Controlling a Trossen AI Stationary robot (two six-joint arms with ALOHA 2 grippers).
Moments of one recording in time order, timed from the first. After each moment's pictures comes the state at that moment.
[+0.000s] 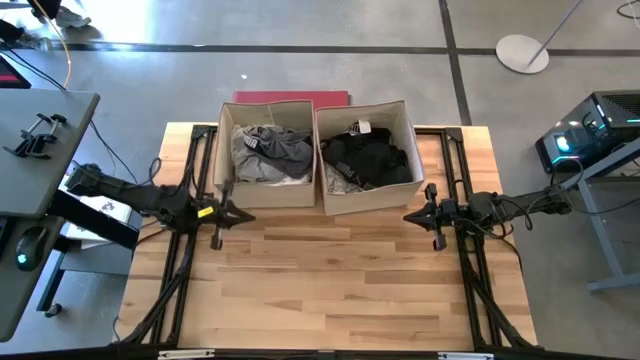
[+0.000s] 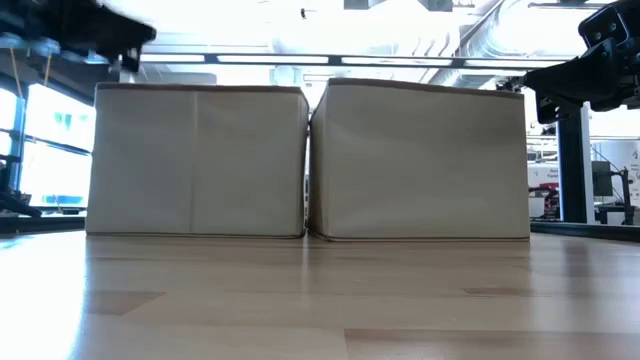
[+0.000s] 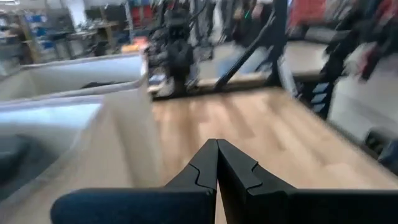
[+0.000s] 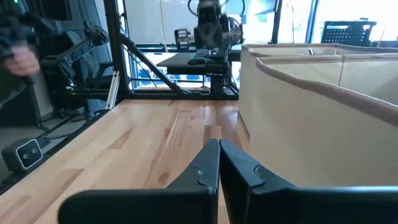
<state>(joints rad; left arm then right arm) -0.28 0.38 0.23 0.07 -0.20 0.07 0.23 0.03 0.03 -0.02 0.17 0.00</state>
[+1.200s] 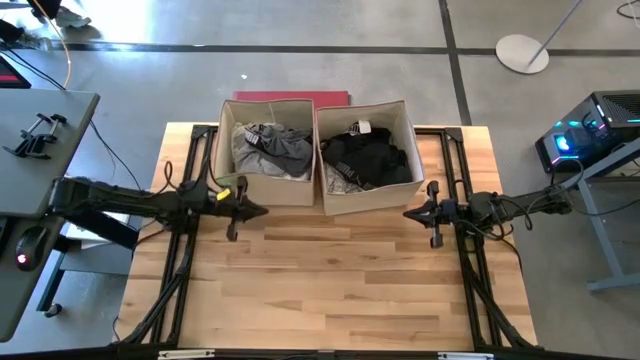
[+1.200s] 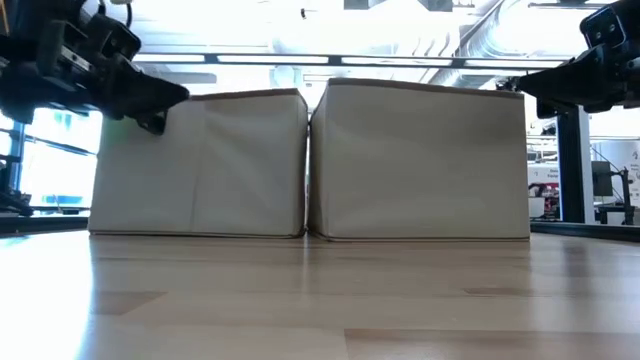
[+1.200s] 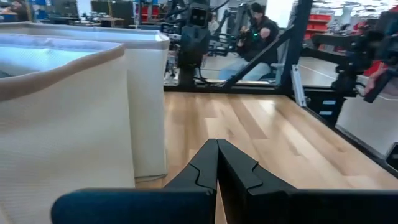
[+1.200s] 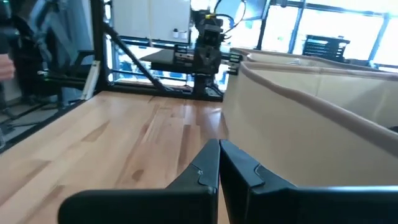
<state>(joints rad) 0.08 0.70 0.02 0.63 0.13 -0.03 0.23 0.03 0.03 -0.01 0.23 -0.11</state>
